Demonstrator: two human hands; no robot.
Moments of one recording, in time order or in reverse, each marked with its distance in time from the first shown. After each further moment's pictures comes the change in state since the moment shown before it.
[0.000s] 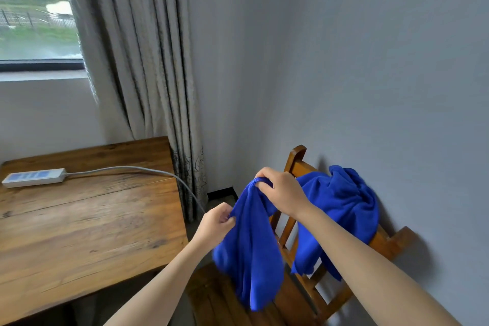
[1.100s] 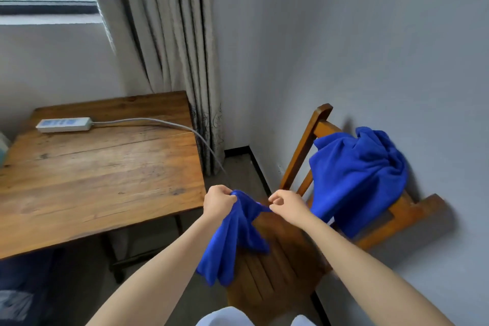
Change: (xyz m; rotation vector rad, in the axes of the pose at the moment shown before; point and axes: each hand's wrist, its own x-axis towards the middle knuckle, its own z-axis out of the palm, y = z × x) left_hand -0.028 -0.032 0.015 -0.136 0.156 -0.469; right_hand -0.062 0.054 0.102 0.084 -0.426 0.547
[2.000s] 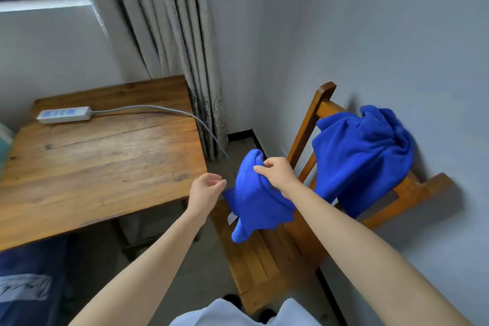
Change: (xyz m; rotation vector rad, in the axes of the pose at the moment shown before) left_hand -0.022 -0.010 -0.027 -0.133 0.047 -0.033; right_hand 0.025 -0.036 0.005 0.469 0.078 0.033
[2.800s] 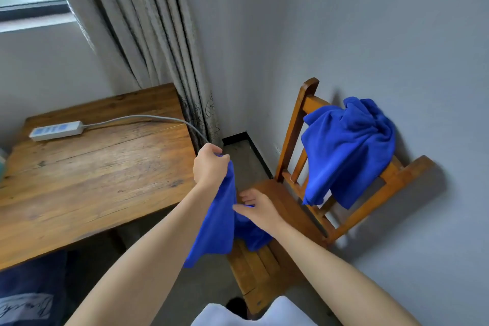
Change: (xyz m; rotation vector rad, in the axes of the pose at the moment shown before) left_hand -0.006 0.068 0.018 0.248 0.195 0.167; right_hand -0.054 0.052 0.048 0.071 -0.156 -0.041
